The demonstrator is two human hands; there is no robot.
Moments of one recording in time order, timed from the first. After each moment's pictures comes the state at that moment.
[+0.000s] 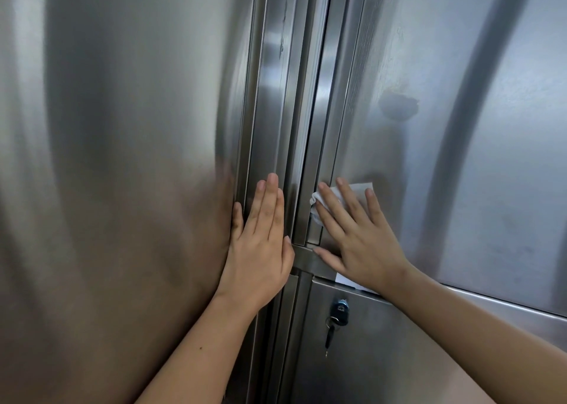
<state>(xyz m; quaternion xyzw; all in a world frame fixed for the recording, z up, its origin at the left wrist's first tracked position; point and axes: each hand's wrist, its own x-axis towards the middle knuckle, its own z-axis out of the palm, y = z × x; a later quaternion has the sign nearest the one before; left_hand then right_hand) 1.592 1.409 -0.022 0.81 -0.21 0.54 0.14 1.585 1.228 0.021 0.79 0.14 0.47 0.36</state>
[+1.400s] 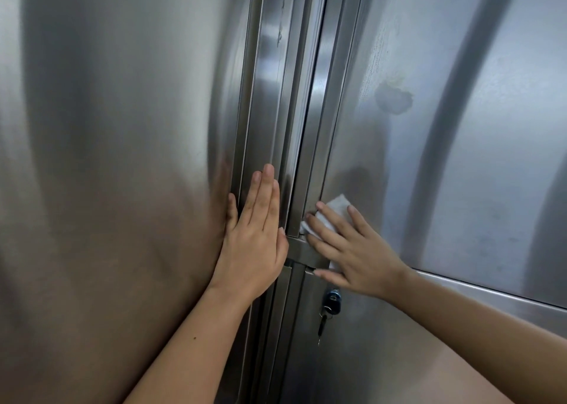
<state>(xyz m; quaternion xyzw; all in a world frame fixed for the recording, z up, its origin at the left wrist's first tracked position) 1.591 1.411 -0.021 0.81 -0.21 0.53 0.14 1.586 1.208 0.001 0.77 0.25 0.38 0.44</state>
